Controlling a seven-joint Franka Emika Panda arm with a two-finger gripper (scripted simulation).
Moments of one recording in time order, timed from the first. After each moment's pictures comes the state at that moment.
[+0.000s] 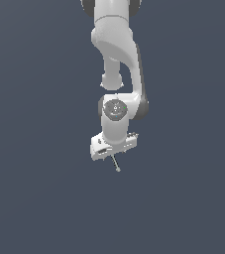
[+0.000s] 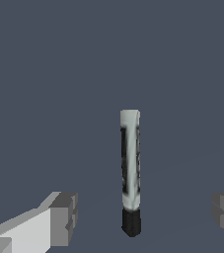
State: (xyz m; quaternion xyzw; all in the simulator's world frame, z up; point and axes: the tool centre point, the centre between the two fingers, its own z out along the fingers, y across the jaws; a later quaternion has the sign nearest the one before) arm 0.034 0.009 0.066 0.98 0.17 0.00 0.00
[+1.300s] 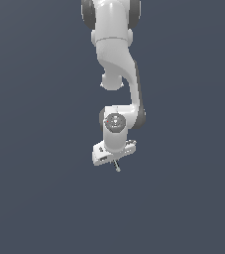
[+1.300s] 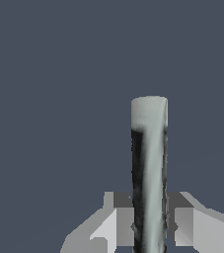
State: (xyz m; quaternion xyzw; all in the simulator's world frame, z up) arm 0.035 0.011 0.010 0.98 0.18 0.00 0.00
